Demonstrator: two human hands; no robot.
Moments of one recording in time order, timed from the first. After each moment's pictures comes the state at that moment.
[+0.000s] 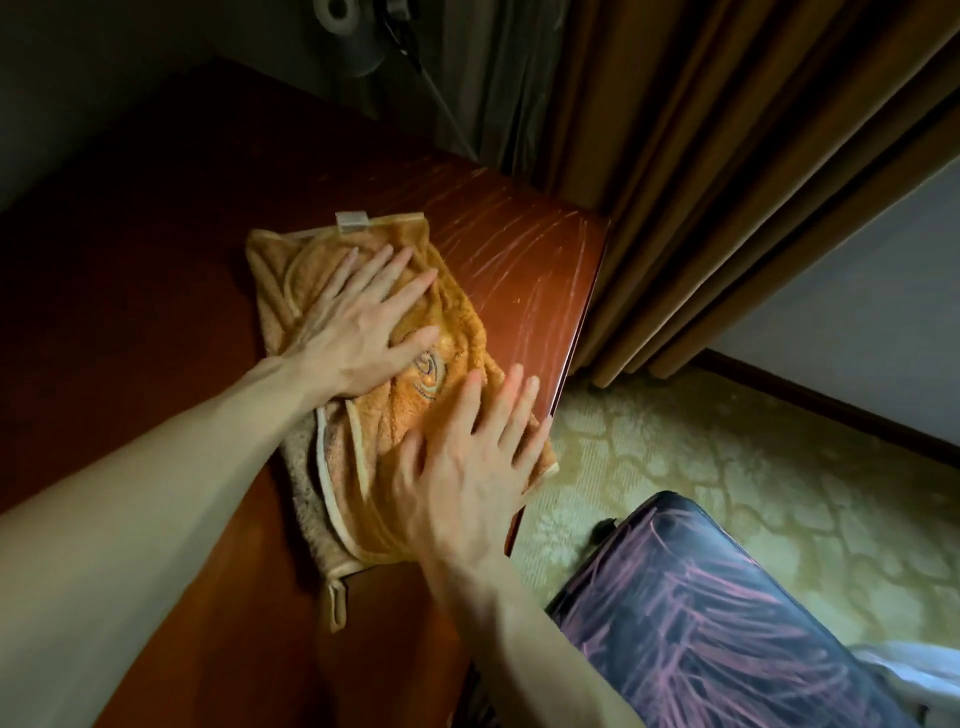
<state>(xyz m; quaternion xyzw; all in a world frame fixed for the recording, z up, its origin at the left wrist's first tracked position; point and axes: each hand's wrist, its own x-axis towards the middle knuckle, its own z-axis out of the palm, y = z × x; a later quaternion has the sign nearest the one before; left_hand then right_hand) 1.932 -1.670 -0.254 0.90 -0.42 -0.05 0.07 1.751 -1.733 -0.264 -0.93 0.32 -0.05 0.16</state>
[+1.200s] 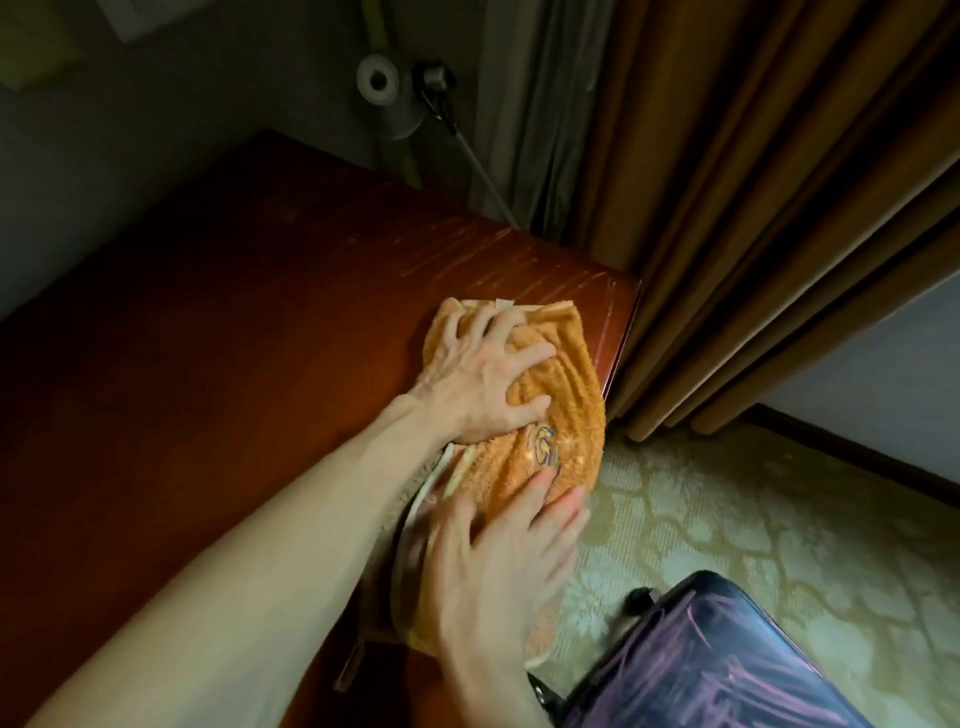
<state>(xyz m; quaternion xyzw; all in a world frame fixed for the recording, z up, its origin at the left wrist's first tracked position) 1.930 -1.769 -0.271 0.88 -0.47 -0.01 0.08 1.751 -1.746 -0.258 -0.81 0.49 0.06 0.33</state>
